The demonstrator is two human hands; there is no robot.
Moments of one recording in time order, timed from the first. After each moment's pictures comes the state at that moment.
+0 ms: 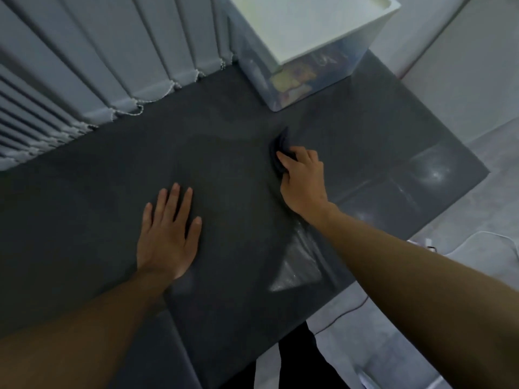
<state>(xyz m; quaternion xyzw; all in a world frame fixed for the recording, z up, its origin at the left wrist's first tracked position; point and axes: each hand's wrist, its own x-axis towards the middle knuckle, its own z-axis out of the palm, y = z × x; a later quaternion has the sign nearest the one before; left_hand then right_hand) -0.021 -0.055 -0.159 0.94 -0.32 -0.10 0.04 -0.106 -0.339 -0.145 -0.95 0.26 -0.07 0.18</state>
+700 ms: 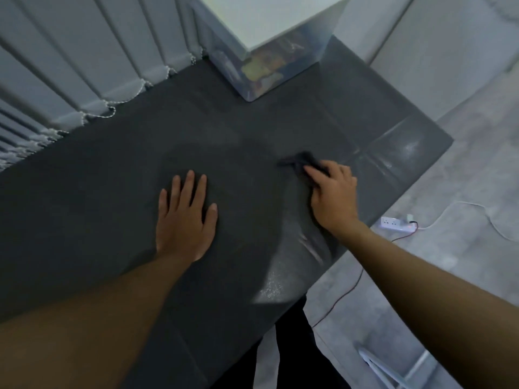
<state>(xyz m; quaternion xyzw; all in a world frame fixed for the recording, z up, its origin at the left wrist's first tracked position) -0.035 -0.106 -0.158 0.92 -0.37 -0.11 0.05 -0.213 -0.352 -0.148 -0.92 0.35 -0.14 0.14</state>
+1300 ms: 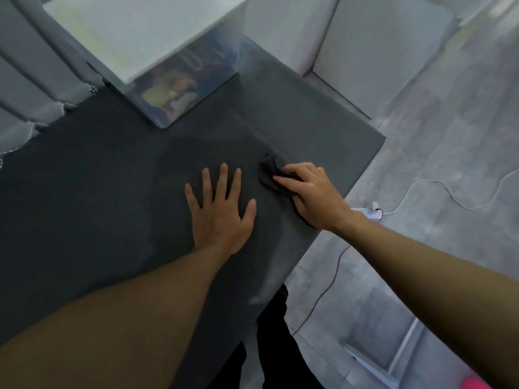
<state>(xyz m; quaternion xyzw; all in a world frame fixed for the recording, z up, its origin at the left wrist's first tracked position) -0.121 -0.304 -0.155 0.88 -0.45 -0.13 0.03 -0.273 -0.474 -0.153 -0.97 0.18 -0.11 0.14</state>
